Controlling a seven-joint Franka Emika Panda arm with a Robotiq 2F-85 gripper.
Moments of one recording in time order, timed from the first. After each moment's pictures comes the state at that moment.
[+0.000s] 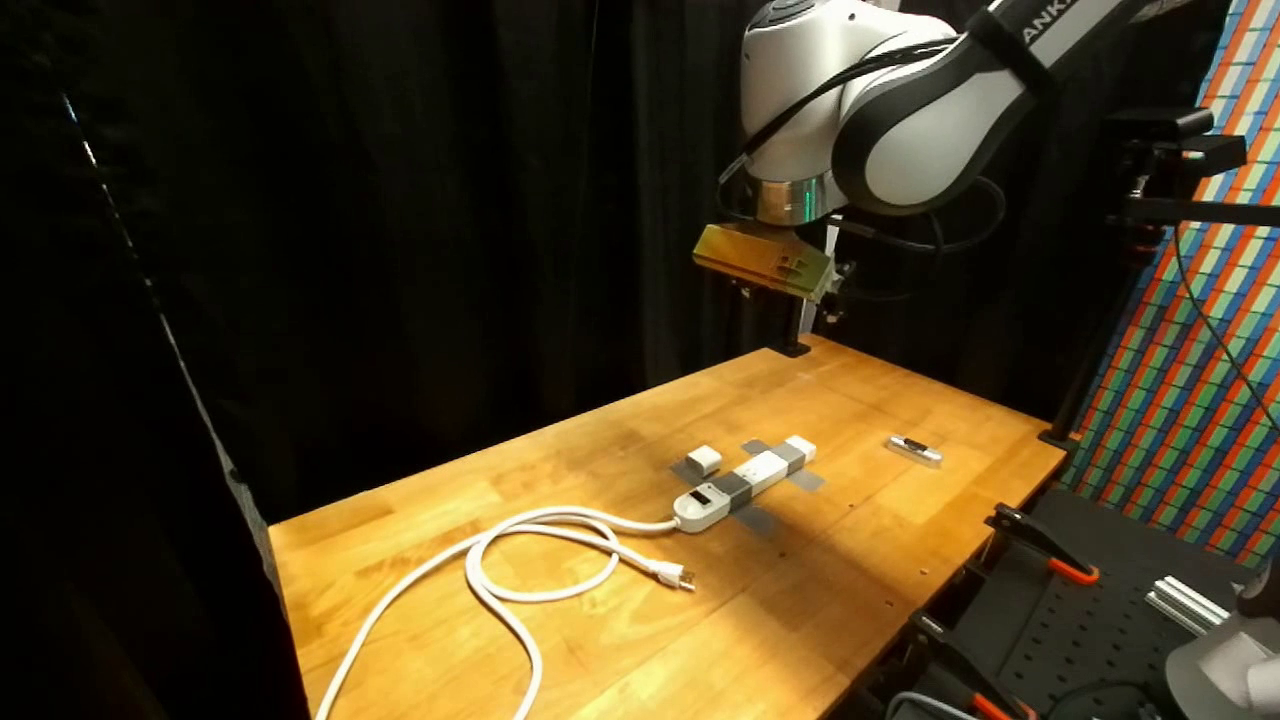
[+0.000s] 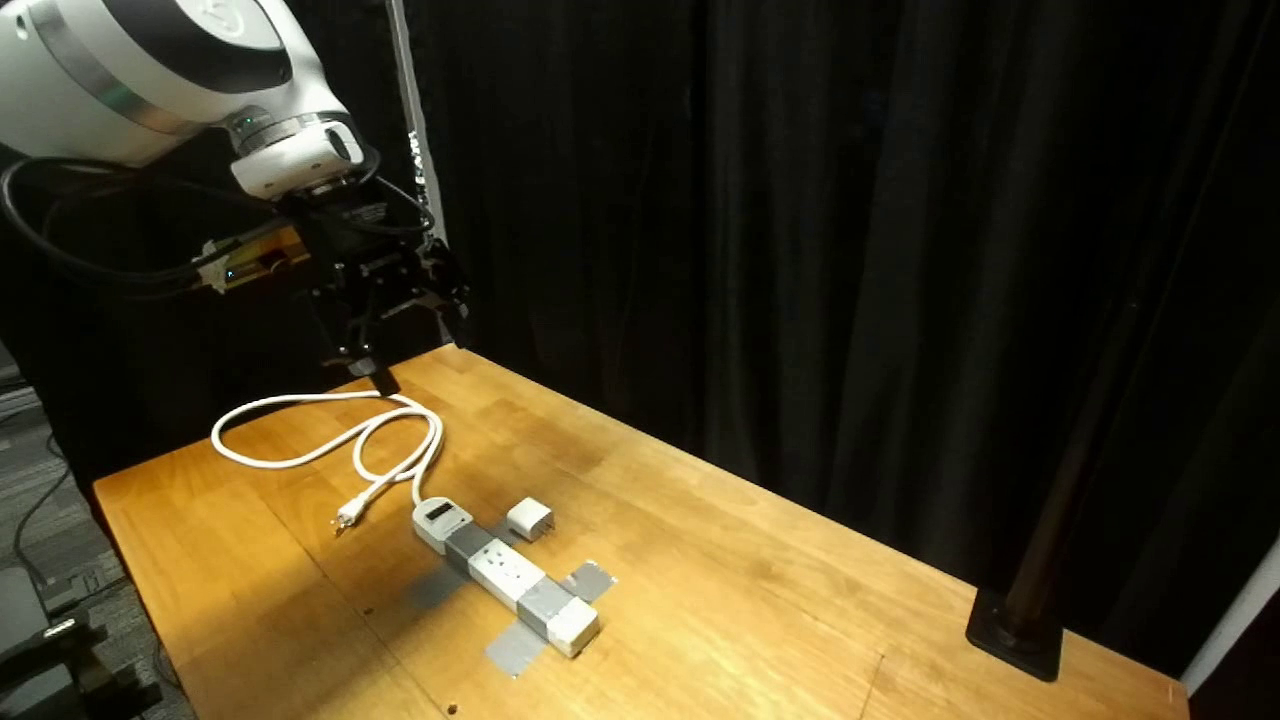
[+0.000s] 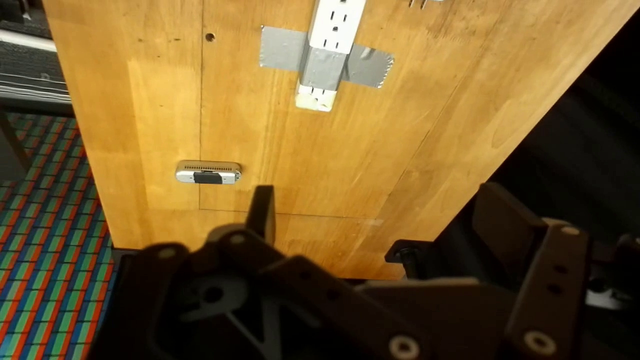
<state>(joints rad) -0.40 -0.05 0.53 -2.45 -0.64 2.40 1.96</state>
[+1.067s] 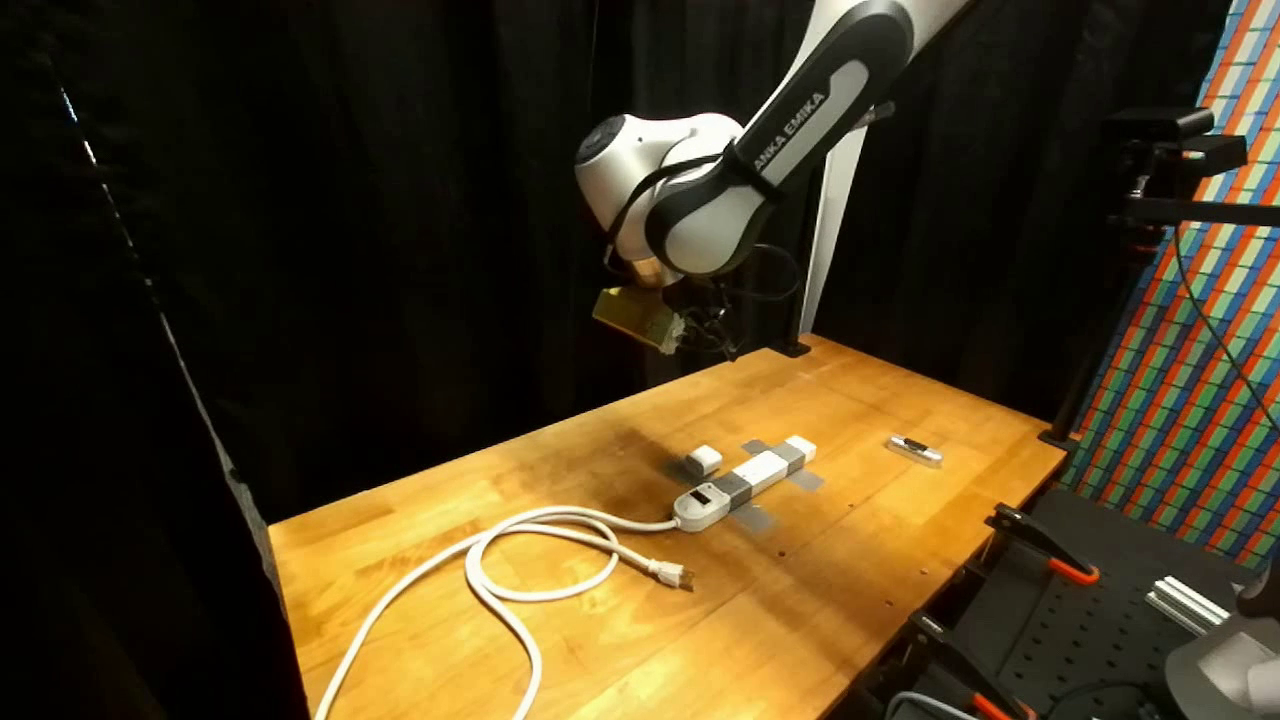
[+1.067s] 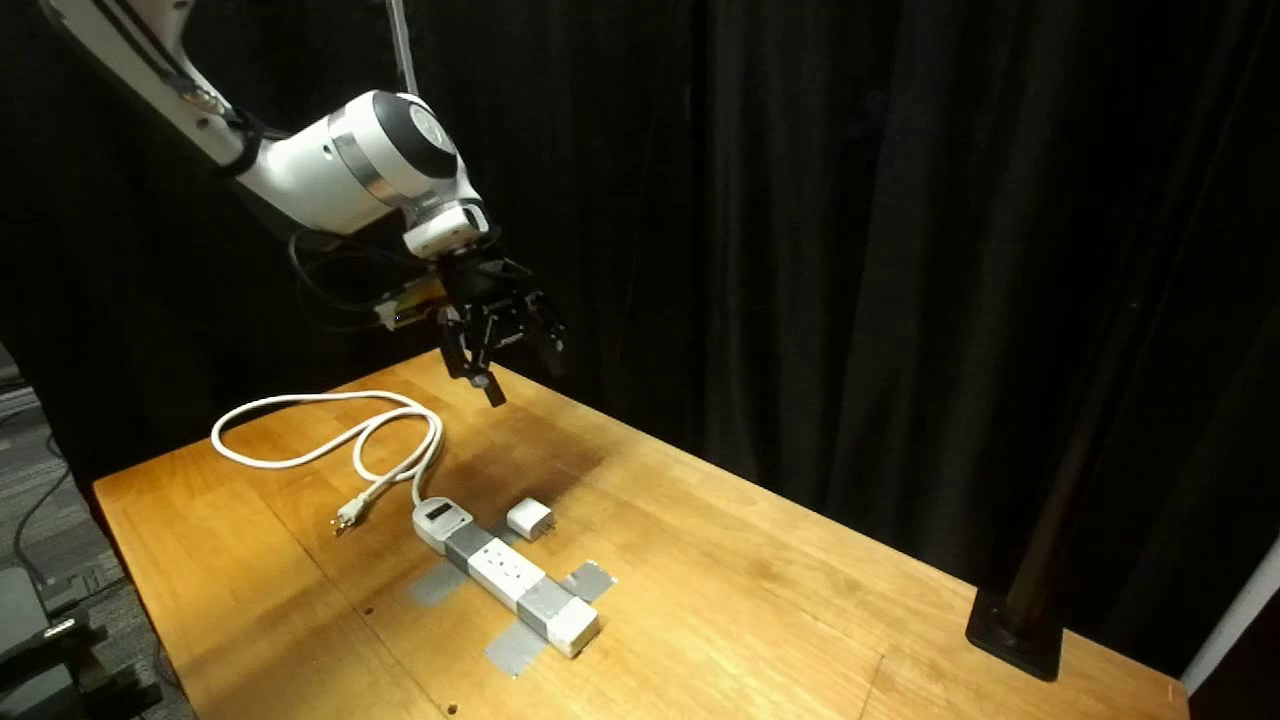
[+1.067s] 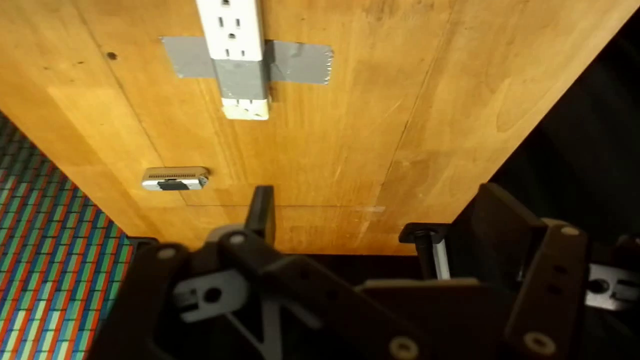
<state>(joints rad) 0.17 0.54 0.03 -1.83 -0.74 2.08 2.22</state>
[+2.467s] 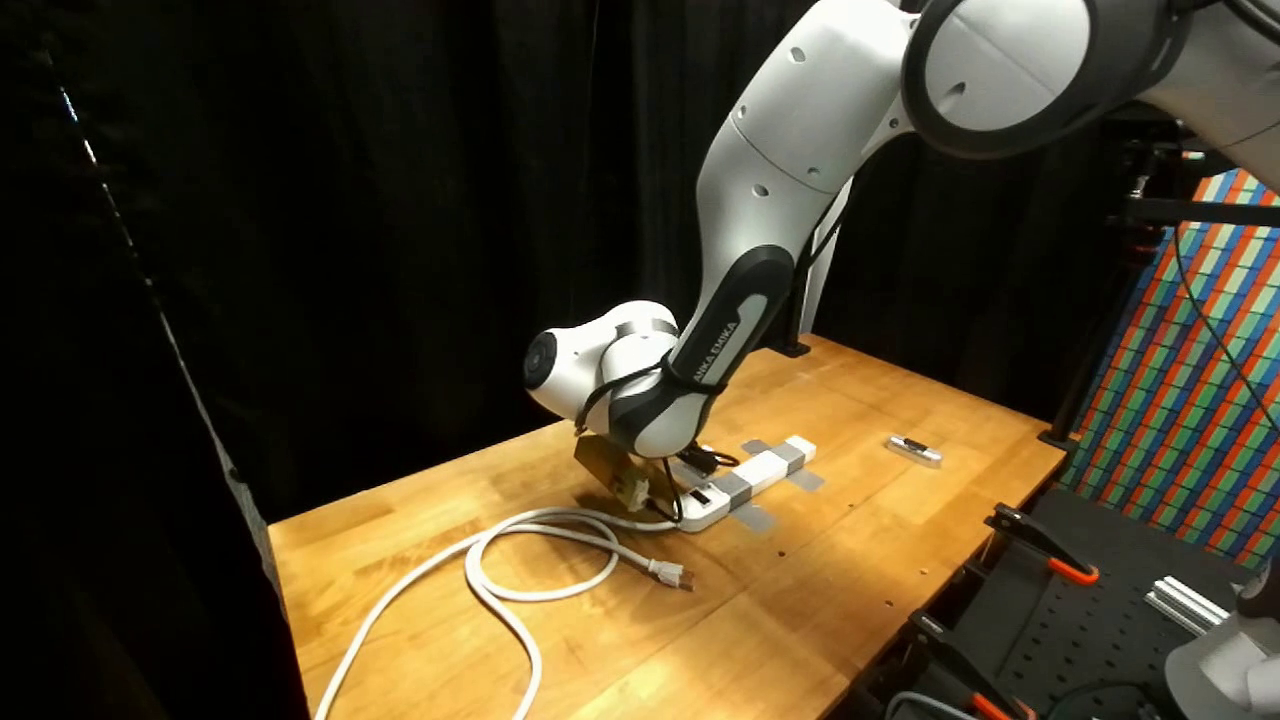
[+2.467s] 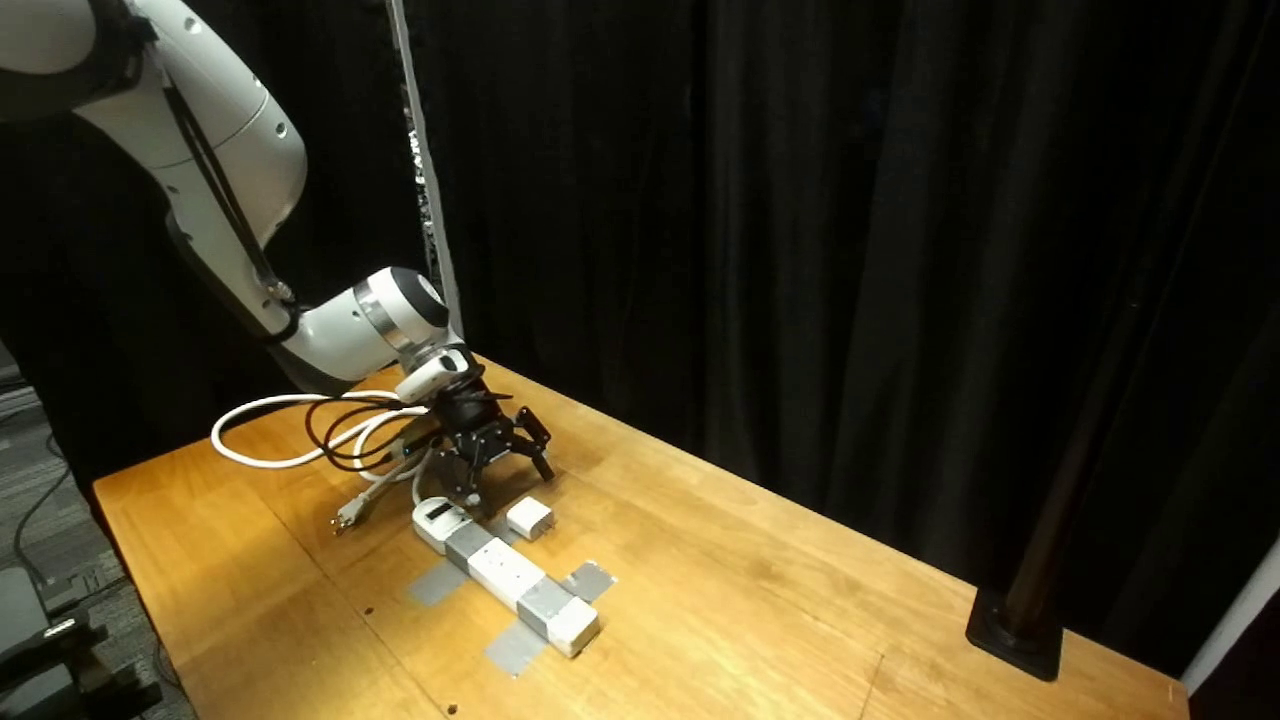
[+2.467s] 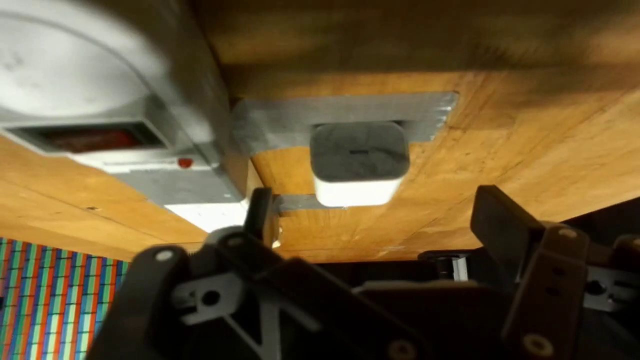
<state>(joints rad) 0.34 0.99 -0.04 -1.58 -0.88 2.02 2.55</state>
